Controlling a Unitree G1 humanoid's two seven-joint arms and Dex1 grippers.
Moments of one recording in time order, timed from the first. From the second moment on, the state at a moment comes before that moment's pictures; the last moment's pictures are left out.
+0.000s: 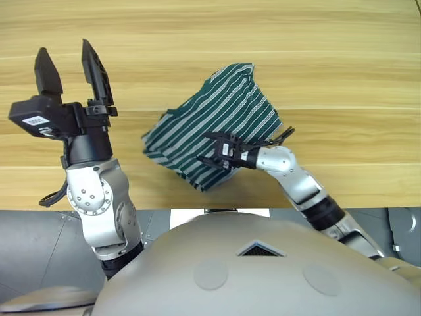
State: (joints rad) left arm 0.43 -0.02 0.14 -0.79 -0.15 0.02 -0.05; right arm 0.07 -0.43 0.61 -0.17 -0.10 0.08 0.78
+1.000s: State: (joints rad) left arm 0.47 0.02 -0.04 -0.72 -0.10 -0.01 -0.07; right arm -0.55 -0.17 0.47 0.69 -0.04 0.02 0.74
